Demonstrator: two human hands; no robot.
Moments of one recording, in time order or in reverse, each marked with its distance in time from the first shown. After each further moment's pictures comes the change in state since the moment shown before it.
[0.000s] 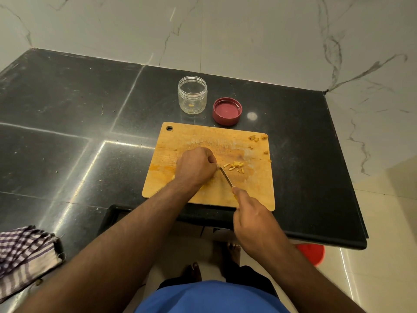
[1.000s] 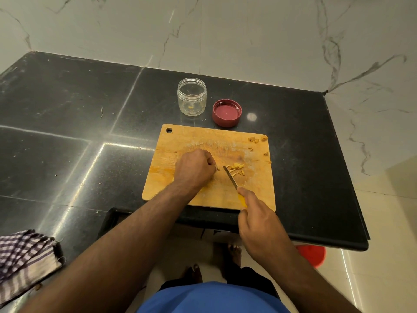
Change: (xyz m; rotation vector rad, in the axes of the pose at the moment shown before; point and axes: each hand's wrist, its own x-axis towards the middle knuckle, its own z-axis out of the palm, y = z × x) left_hand 0.001 -0.002 0.000 0.021 0.006 0.007; right_hand -0.007 0.004 -0.003 0.116 0.053 -0.003
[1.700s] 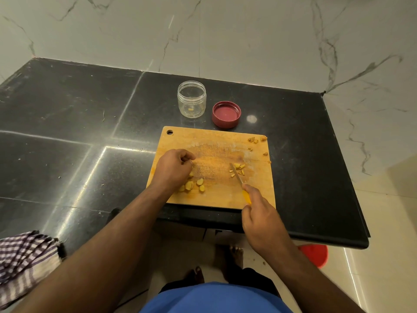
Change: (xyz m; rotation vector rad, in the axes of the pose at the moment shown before) left_hand -0.010 -0.045 -0.026 -0.207 0.125 -0.026; right_hand 0.007 0.015 0.007 0.079 0.063 0.037
